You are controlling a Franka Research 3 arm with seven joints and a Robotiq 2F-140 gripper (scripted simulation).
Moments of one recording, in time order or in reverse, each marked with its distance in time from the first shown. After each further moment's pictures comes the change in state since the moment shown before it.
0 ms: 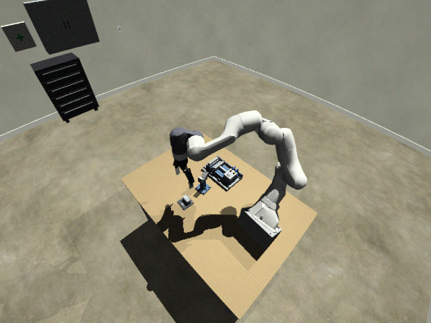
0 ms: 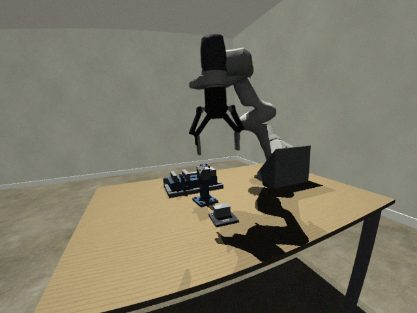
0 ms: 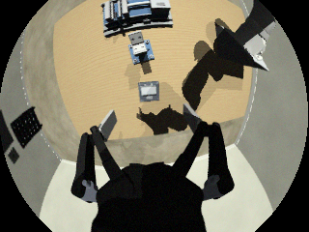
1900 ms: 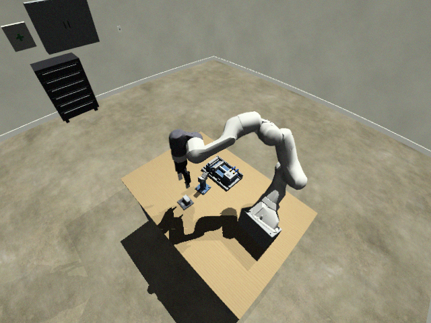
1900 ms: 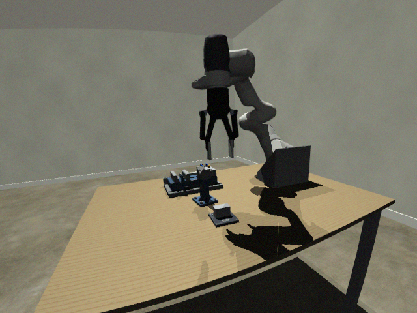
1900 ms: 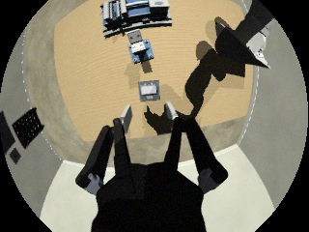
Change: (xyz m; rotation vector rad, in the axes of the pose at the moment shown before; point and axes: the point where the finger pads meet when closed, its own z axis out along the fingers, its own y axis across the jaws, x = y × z) arm -0.007 0.003 0.004 0.015 0.012 0.015
